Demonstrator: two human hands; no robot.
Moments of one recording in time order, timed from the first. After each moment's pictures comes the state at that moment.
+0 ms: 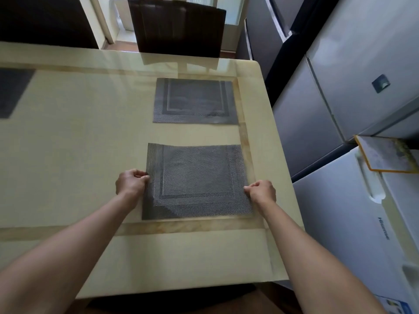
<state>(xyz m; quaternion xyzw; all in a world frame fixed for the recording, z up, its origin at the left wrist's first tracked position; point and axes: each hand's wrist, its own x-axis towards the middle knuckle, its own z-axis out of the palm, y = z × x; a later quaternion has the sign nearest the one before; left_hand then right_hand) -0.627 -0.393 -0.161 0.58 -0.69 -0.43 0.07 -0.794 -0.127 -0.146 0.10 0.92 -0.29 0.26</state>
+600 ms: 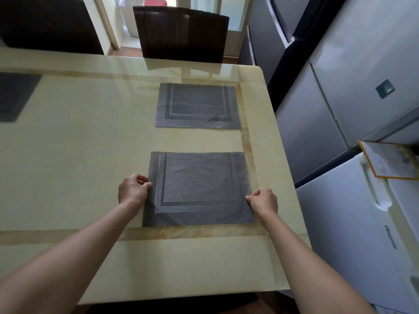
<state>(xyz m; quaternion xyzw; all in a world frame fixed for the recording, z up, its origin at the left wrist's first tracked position) -0.623 -0.392 -0.166 0.55 -0.74 -0.39 0.05 -0.789 -0.123 -0.150 0.05 0.94 -0.25 0.24</state>
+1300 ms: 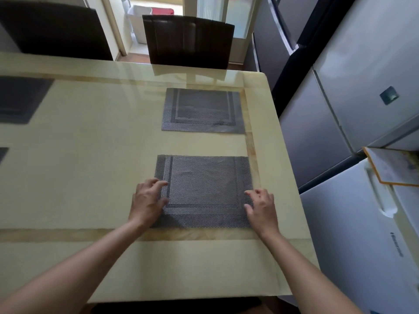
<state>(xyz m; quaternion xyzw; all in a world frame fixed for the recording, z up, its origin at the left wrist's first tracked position) -0.601 -0.364 -0.169 0.33 -0.90 -0.27 0.05 -0.762 -0.113 -0.158 -0.23 0.95 -0.17 0.11</state>
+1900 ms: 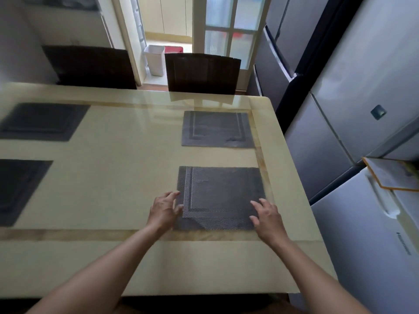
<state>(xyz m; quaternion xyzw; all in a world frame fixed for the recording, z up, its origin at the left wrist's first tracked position) -0.569 -0.366 -0.139 0.35 -0.88 -0.31 -0.01 -0.718 -0.122 -0.129 -0.26 0.95 -0.09 0.15</state>
